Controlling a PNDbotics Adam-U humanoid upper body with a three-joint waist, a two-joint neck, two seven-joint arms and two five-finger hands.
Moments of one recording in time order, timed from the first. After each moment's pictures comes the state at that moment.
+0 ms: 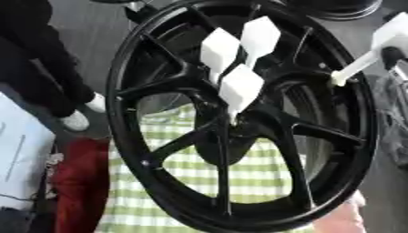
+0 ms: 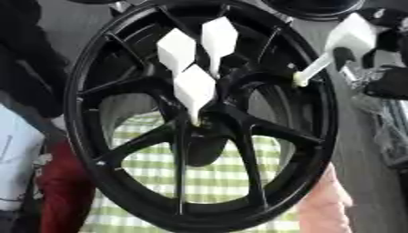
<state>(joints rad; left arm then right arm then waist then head) -0.17 0.32 0.10 -1.92 0.25 0.09 0.35 0.05 -1.09 -0.08 -1.99 -0.38 -0.07 -0.30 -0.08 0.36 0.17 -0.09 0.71</state>
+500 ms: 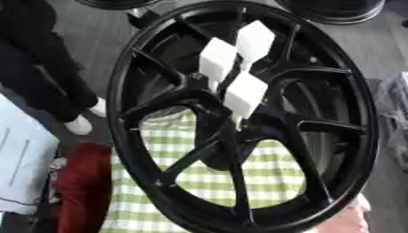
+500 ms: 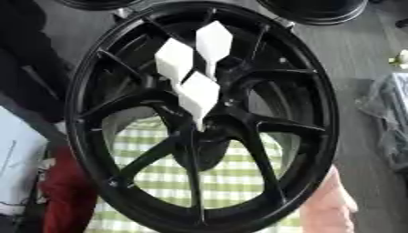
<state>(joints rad) -0.16 0.32 0.11 -1.92 0.25 0.09 0.36 0.22 -0.79 -0.37 -1.99 -0.52 -0.07 -0.60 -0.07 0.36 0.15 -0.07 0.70</state>
